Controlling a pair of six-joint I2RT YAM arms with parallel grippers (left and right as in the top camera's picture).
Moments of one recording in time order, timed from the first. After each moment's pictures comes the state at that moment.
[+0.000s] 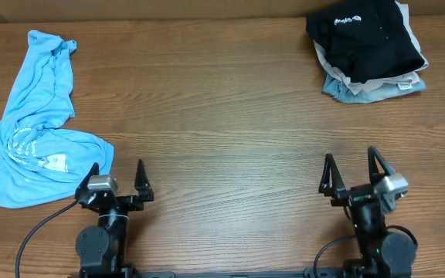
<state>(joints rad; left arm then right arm) 0.07 0.02 0.01 -0.03 0.08 -0.15 0.06 0.01 0.02 0.27 -0.17 0.23</state>
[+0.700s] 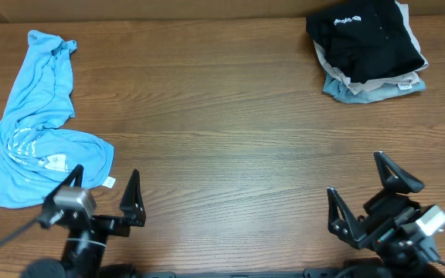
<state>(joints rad) 0.07 0.25 0.79 -0.63 0.21 -0.15 0.06 0.05 0.44 0.14 -0.46 0.29</state>
